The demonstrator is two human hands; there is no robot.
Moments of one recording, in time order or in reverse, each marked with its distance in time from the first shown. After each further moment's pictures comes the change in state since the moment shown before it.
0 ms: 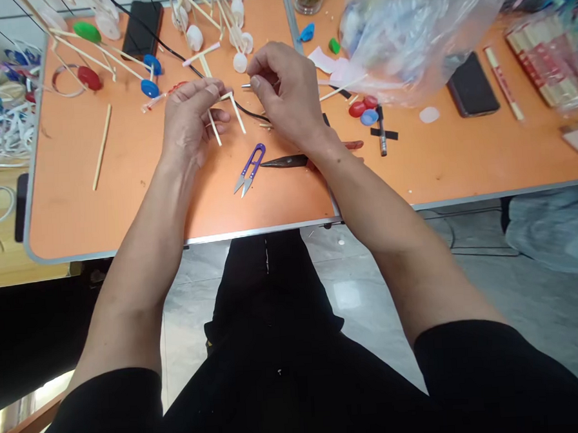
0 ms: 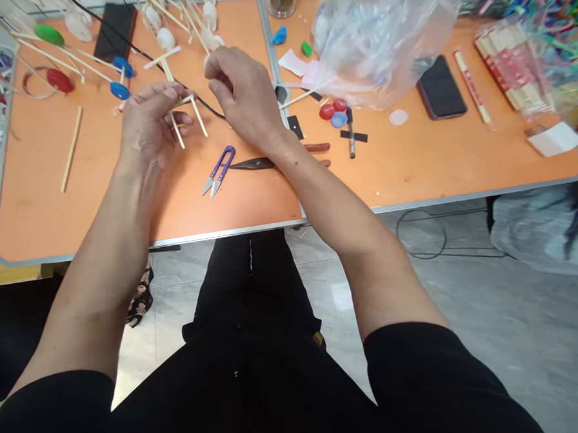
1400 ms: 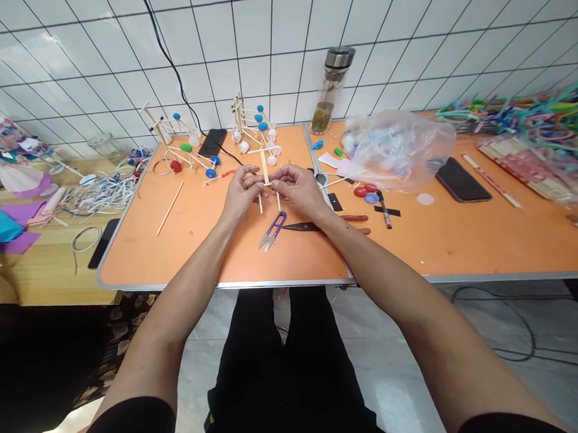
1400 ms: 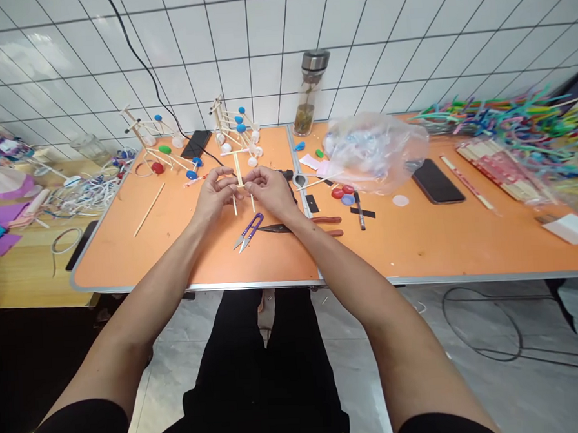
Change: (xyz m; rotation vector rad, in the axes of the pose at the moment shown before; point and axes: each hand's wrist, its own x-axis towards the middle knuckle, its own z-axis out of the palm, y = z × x) left_hand -0.007 0.005 0.011 -0.184 -0.045 0.125; right_hand -0.001 -0.008 0.024 0.700 -0.073 0.342
